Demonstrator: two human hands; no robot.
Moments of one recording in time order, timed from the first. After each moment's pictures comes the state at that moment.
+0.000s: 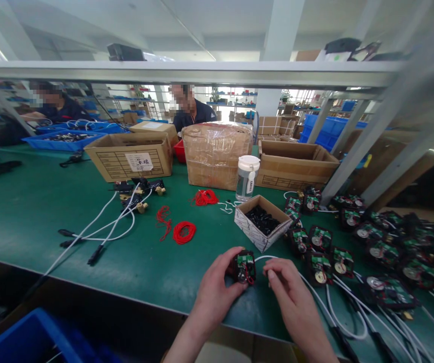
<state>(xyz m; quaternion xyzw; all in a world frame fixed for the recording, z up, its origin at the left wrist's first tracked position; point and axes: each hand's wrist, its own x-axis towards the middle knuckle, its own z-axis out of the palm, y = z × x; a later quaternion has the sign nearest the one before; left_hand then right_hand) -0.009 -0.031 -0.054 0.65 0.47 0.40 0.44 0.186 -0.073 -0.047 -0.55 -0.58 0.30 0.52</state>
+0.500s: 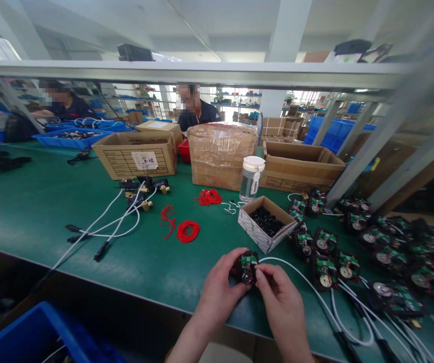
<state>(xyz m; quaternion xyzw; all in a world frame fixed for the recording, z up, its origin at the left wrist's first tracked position) -0.008 -0.031 -0.055 0.65 0.48 0.40 0.44 0.150 -0.069 -0.069 -0.58 -0.56 0.25 0.54</state>
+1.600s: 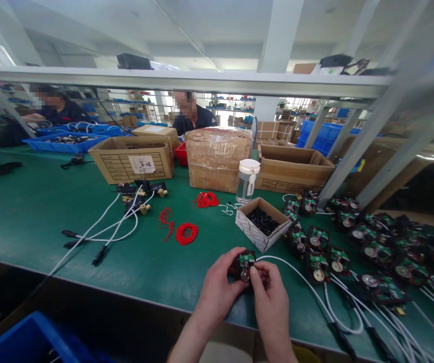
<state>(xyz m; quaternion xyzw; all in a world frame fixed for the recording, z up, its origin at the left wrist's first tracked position) -0.009 -0.029 -0.052 0.65 0.46 0.41 0.44 0.121 -0.068 -0.072 -0.62 -0.46 0.25 0.58</state>
